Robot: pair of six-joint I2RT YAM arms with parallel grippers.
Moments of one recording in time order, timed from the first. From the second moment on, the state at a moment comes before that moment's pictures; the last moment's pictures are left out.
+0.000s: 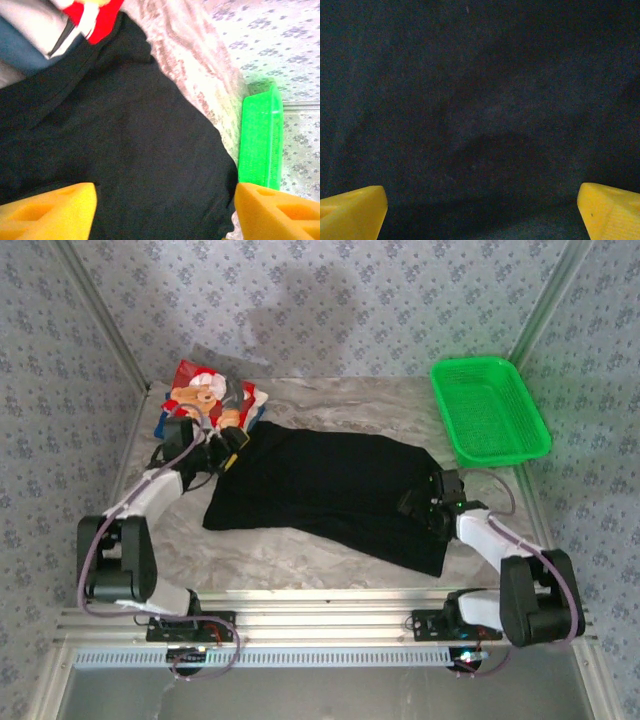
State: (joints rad) left arm -0.04 1.43 0.91 -0.12 0.55 -0.85; right arm 0.15 1.28 0.56 -0.34 -0.04 0.68
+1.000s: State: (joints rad) left arm -0.05 1.48 0.62 -0.18 0.26 -0.65; right arm 0.46 1.35 0.59 -0.43 0.15 0.86
